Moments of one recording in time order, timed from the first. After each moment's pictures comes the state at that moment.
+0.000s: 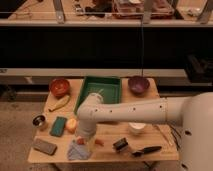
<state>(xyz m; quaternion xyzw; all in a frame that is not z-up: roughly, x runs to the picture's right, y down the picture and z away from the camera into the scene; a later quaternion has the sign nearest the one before) -0.119 0.257 0.737 -0.34 -0.25 -0.27 0.86</state>
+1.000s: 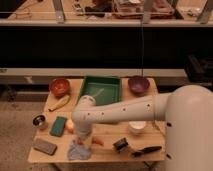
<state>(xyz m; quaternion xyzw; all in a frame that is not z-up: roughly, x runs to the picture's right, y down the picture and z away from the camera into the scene) -0.133 0.261 0.774 -0.32 -0.21 -0.29 0.88</state>
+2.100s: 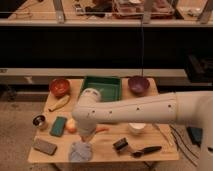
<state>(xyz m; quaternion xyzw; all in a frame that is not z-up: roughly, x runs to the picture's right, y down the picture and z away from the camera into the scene) -0.100 0.200 0.674 -0.27 -0.21 -0.32 0.88</state>
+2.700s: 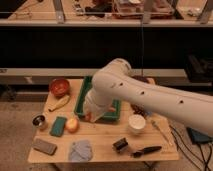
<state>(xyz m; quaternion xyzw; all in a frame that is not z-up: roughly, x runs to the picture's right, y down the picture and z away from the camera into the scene) -0.056 0.080 0.597 -0.20 -0.27 -0.28 0.90</state>
